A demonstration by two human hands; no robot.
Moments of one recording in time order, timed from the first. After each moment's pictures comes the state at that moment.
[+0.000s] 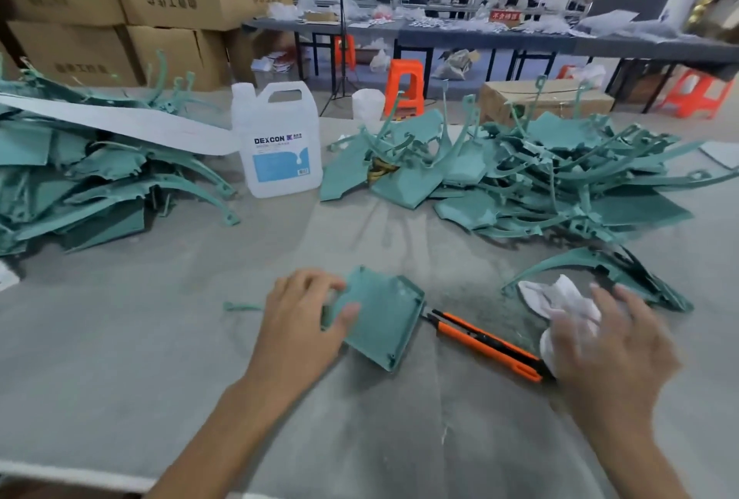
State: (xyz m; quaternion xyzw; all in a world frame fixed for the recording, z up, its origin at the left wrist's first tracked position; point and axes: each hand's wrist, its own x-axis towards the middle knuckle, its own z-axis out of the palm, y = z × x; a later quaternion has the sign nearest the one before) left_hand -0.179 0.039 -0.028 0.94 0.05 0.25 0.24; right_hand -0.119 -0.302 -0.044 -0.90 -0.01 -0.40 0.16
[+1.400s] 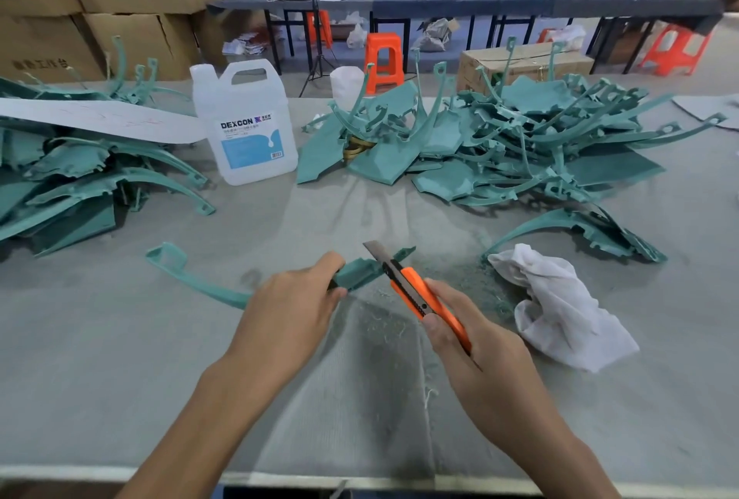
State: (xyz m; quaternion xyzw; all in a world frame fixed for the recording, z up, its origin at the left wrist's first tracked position) left_hand -0.195 0.009 0.023 0.97 -0.01 0.15 0.17; right_hand -0.195 -0.230 -0.001 -0.89 -0.20 -0.04 0.41
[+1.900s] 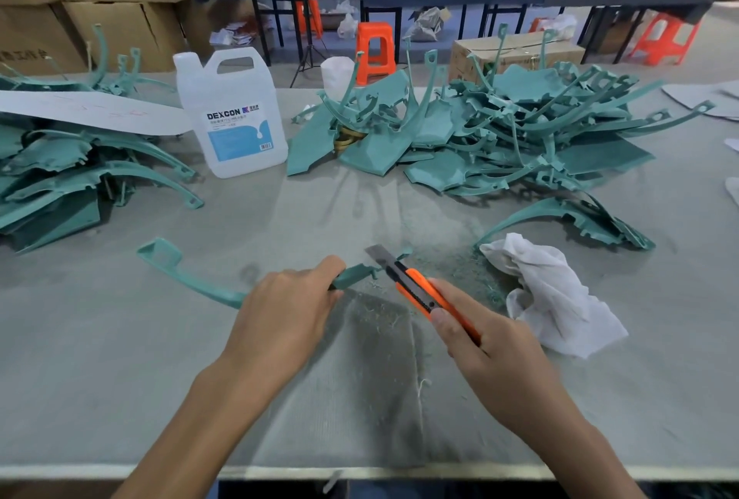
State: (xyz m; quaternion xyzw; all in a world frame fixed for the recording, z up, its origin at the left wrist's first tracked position) left_hand -0.201 0.001 0.022 0.98 -0.03 0.14 0.12; right_hand -0.187 -0.247 -0.005 -0.90 -0.19 -0.03 0.39
